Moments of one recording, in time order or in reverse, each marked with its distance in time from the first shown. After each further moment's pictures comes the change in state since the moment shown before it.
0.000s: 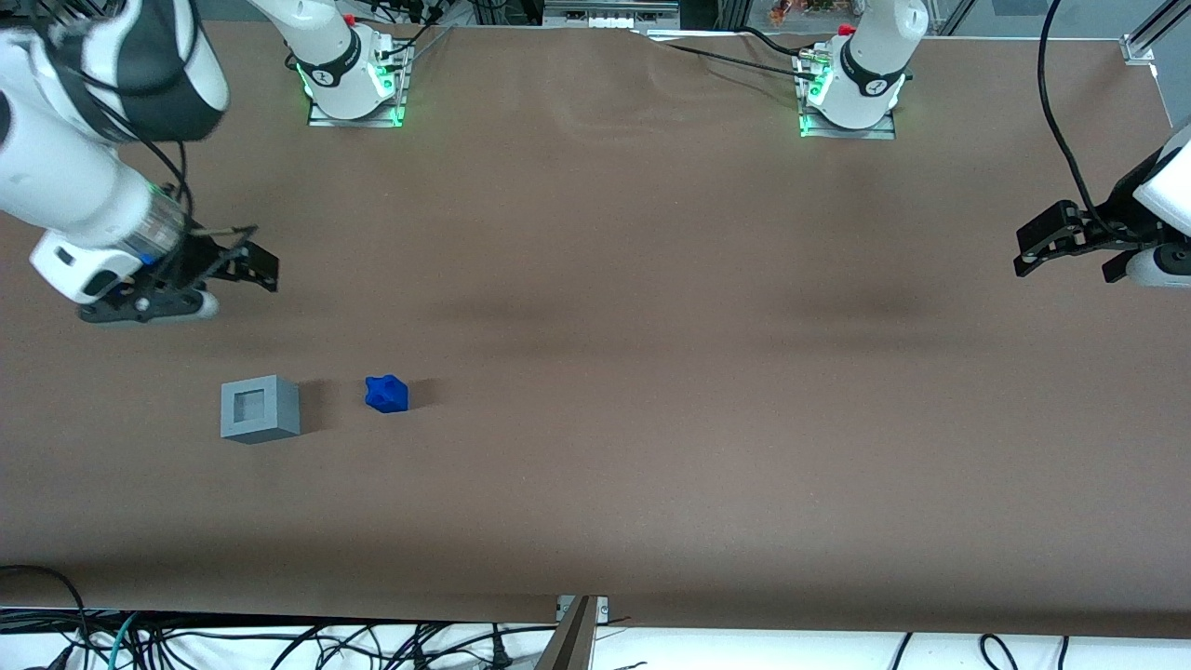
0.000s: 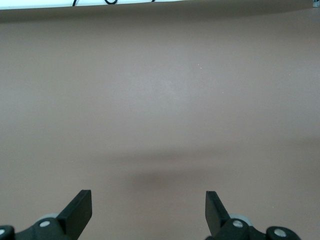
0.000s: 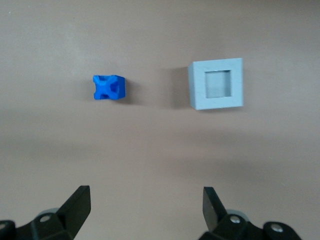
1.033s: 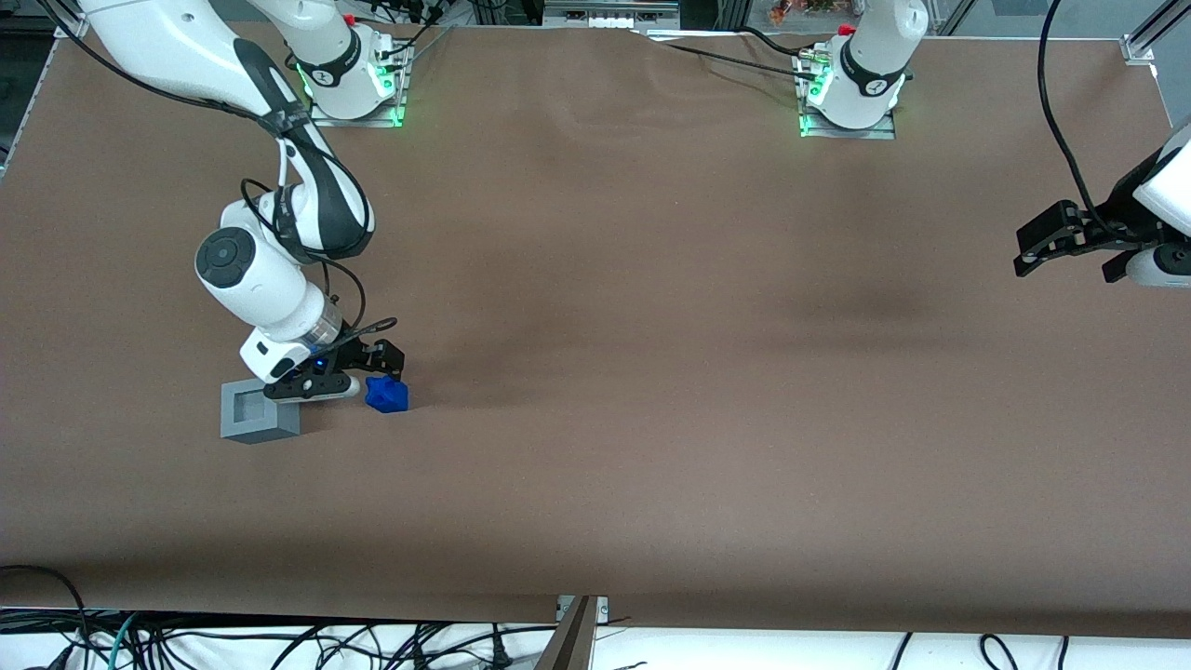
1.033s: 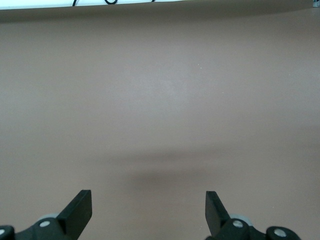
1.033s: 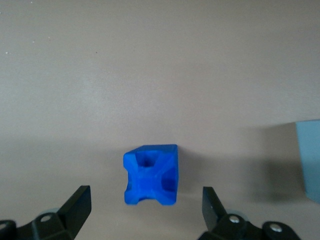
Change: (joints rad) arm 0.012 0.359 0.092 -0.118 0.001 0.681 0.110
